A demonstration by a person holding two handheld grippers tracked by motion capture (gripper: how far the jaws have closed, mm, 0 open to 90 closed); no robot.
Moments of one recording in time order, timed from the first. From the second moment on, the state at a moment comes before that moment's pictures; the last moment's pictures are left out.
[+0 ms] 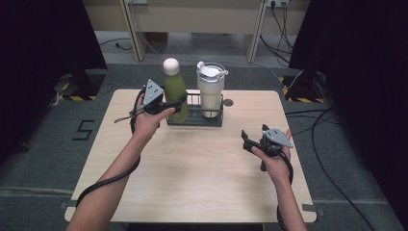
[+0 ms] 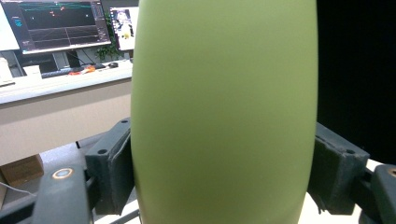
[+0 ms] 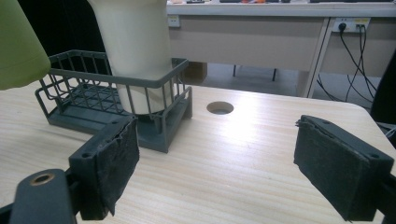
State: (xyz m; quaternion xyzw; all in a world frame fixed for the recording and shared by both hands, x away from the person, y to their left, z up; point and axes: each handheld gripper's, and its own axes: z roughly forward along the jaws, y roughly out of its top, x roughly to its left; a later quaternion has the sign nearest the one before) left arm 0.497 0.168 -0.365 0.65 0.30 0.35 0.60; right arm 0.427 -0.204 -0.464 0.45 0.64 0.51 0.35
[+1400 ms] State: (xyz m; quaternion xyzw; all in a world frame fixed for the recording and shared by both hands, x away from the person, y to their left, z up) left arm 0.514 0.168 -0.348 0.64 0.31 0.36 0.60; right arm 0.427 -0.205 -0.465 0.45 0.64 0.51 0.35
